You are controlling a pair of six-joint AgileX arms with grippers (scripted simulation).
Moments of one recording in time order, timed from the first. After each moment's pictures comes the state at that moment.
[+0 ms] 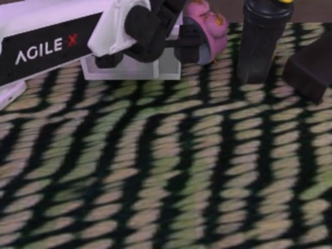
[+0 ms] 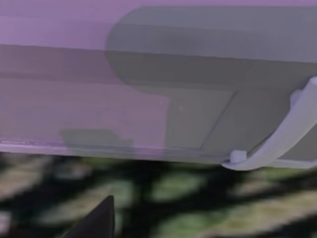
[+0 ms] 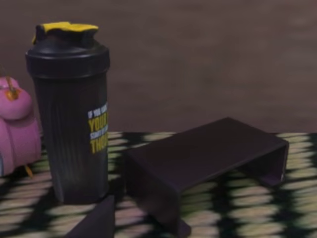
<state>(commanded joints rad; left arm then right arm) -0.63 1.99 1.62 -0.58 -0.38 -0.53 0.00 0.00 0.00 0.00 0.00 0.00</state>
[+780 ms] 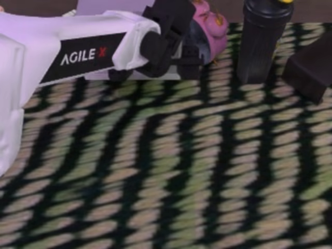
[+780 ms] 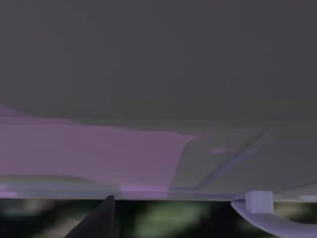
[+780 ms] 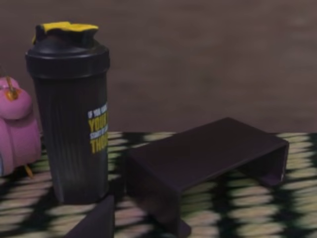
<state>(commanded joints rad) -0.56 2.21 1.71 -0.43 -0.34 -0.47 0.00 0.00 0.00 0.00 0.00 0.00</state>
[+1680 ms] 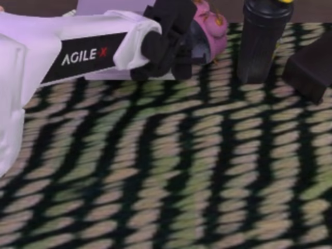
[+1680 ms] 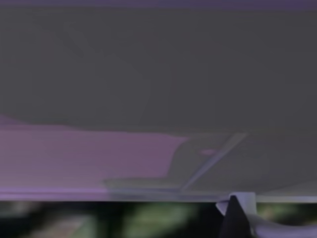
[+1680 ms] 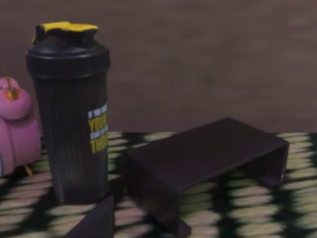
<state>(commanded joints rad) -0.56 2.21 1.71 -0.43 -0.34 -0.47 0.00 0.00 0.00 0.00 0.00 0.00</state>
